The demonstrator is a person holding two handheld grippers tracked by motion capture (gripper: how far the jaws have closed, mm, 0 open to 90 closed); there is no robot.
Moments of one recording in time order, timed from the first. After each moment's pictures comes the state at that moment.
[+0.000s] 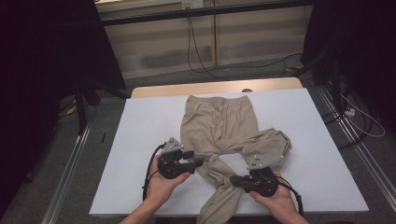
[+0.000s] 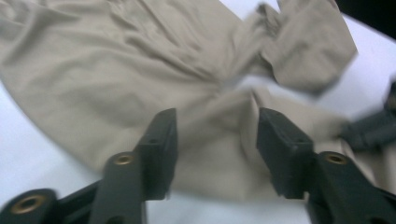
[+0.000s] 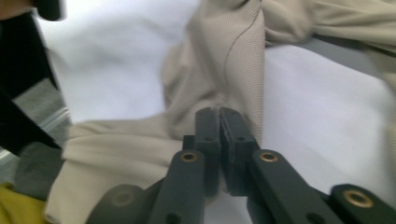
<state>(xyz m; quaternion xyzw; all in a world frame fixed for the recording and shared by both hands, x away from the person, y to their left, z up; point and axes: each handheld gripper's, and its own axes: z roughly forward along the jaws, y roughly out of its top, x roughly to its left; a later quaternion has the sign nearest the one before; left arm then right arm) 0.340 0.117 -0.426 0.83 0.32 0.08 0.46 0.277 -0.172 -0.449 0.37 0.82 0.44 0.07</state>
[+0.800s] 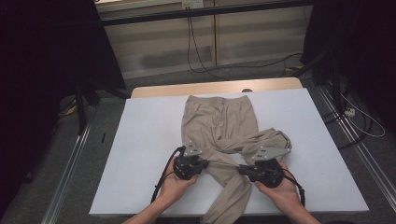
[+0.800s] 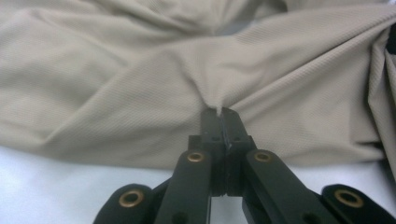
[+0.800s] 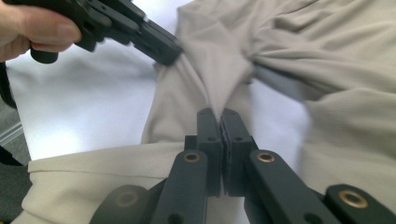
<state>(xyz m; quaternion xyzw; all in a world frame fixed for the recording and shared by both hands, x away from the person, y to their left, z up) 0.358 0.085 -0.445 0.86 0.30 0.09 0.41 0.290 -0.188 -0.433 0.38 0.81 0.44 0.13</state>
